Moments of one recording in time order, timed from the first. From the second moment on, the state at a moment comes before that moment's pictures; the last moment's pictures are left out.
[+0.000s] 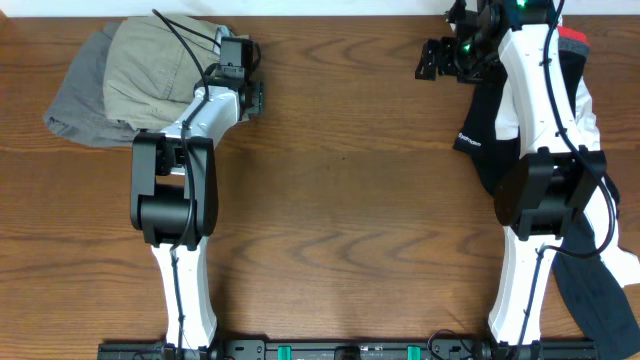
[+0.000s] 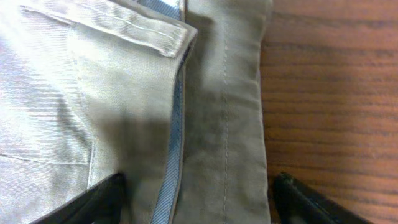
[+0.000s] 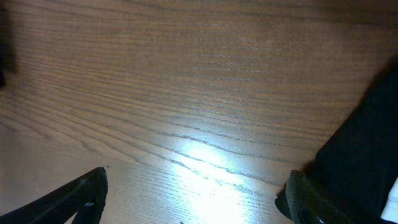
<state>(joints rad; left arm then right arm) -0.12 2.27 1.62 -0.37 -0.27 -0.03 0.06 2.33 2.35 -1.31 -0.29 0.09</state>
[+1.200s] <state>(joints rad) 0.04 1.74 1.61 -0.40 -0.27 0.10 0.08 2.33 2.35 -1.31 -0.29 0.09</state>
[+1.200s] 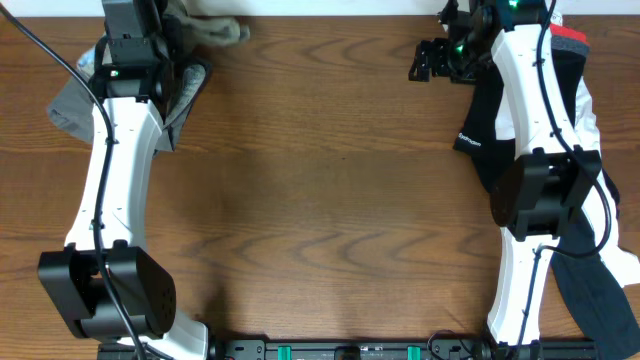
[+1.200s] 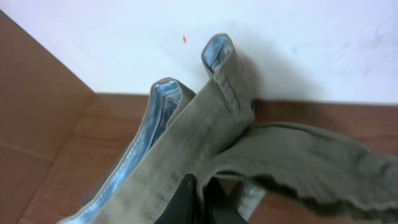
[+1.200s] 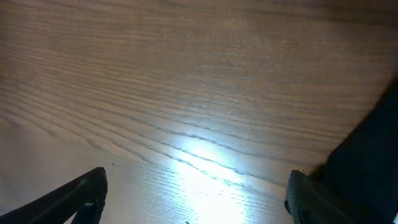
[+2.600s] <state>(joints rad) -0.12 1.88 1.60 -0.75 -0.12 0.11 0.09 2.33 2.35 -1.30 -0.28 0.09</state>
